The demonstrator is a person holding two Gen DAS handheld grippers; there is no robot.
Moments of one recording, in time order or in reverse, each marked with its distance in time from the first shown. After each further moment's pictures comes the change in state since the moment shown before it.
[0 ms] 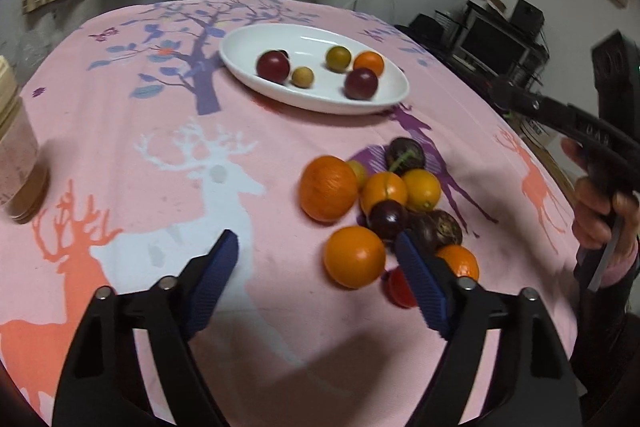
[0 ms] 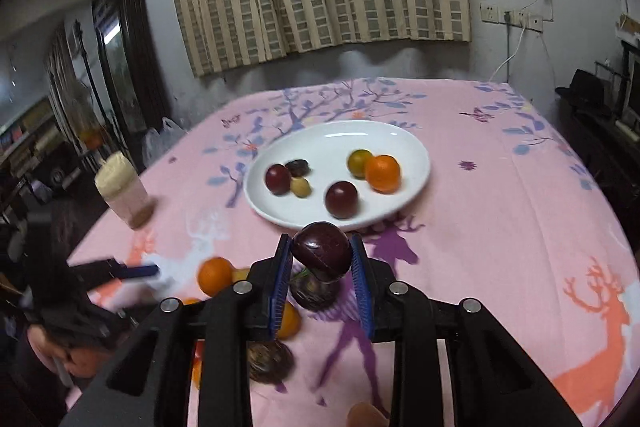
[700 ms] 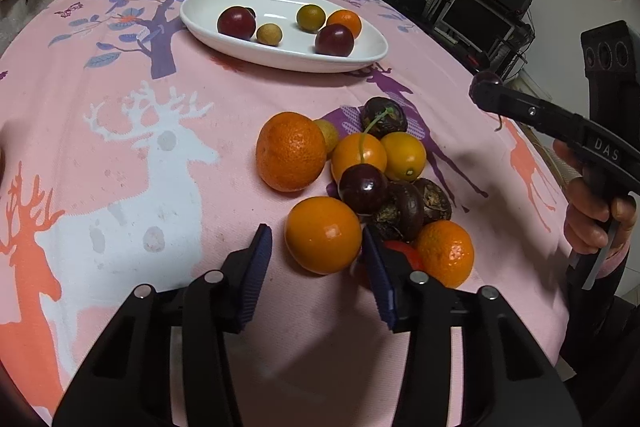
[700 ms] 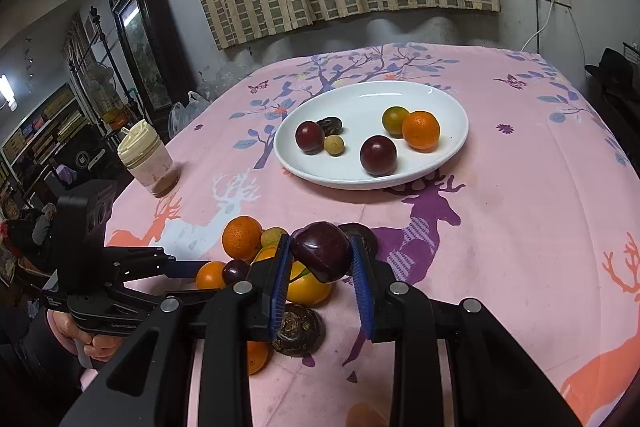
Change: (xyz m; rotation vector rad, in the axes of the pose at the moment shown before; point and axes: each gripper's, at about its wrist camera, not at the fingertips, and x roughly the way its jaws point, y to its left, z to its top) left arm 0.031 -0.010 -0.007 0.011 0.098 -0.079; right arm 0.009 0.009 -0.018 -0.019 0.083 0.052
